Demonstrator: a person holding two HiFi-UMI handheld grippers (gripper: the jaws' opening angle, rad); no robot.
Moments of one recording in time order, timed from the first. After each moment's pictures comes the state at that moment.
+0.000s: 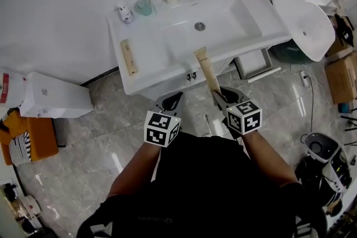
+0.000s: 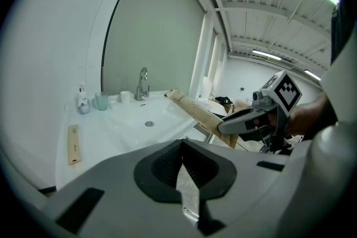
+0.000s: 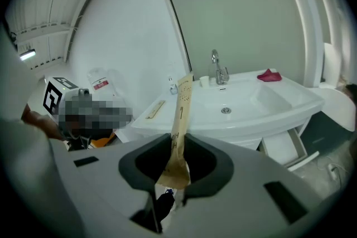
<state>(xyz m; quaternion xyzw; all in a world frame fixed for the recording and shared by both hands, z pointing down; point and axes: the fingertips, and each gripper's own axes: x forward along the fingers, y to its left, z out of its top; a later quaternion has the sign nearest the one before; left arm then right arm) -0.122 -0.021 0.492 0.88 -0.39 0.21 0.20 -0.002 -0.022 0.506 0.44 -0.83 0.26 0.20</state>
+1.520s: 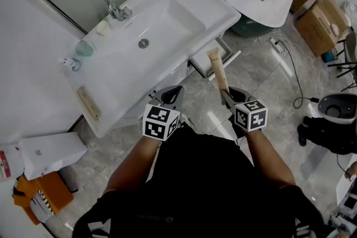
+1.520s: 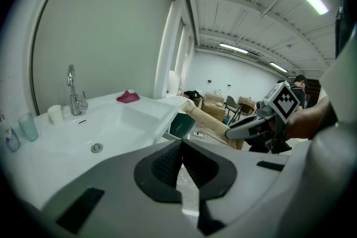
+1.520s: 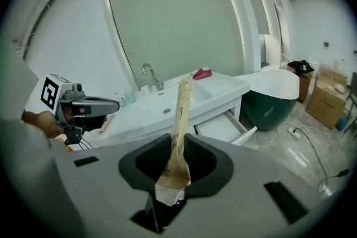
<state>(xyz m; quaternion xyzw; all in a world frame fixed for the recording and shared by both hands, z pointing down) 0.096 -0.076 0.486 0.93 -0.21 0.24 0.16 0.238 -0.001 0.526 0.61 -0.70 0.34 0.15</state>
